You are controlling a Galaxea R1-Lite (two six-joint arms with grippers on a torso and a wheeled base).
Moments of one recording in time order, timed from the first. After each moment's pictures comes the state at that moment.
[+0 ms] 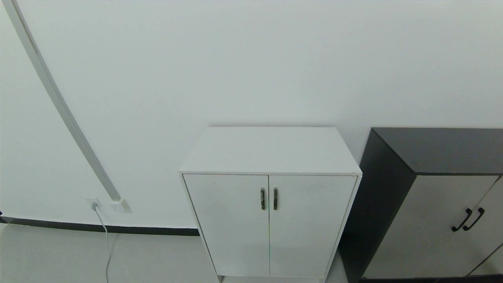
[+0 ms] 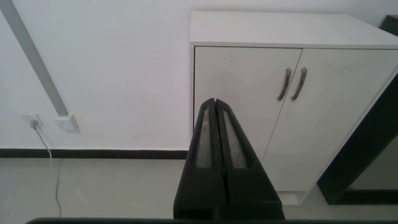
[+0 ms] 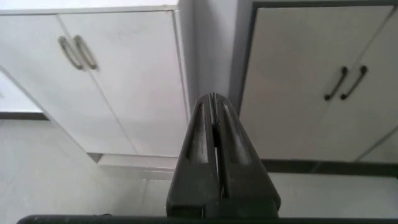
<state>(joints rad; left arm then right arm) 0.00 0.00 0.00 0.00 0.00 -0.02 0.07 0.18 -0.05 0.03 -0.02 0.02</state>
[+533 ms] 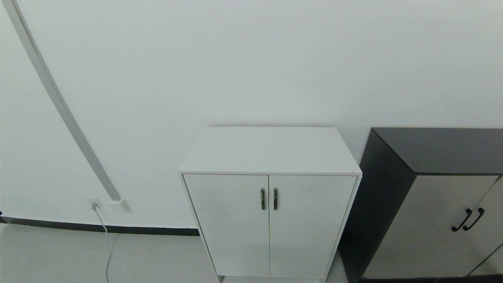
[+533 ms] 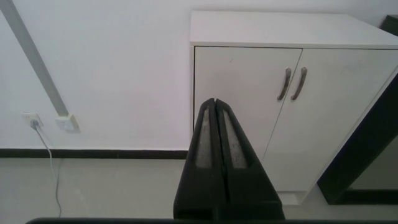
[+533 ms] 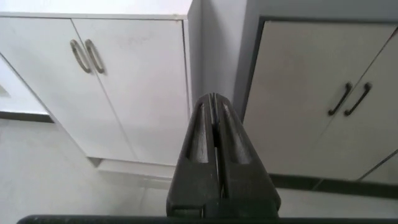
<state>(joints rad) 0.00 0.00 0.00 0.00 0.00 -0.02 0.10 0.11 -0.04 0.02 -0.05 -0.03</state>
